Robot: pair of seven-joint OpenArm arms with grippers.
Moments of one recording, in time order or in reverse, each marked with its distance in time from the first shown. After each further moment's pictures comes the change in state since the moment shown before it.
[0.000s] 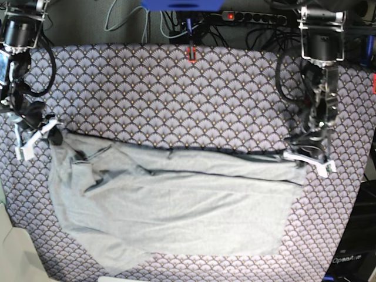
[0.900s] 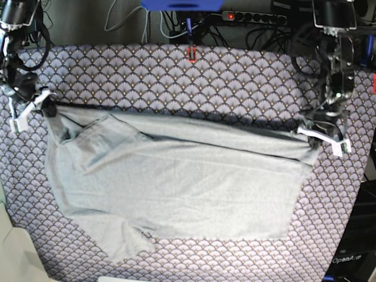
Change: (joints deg) left arm 14.8 -3.8 -4.4 16.7 -0.1 -0.4 3.5; right arm -10.3 0.7 6.2 0.9 0.7 6.0 0.3
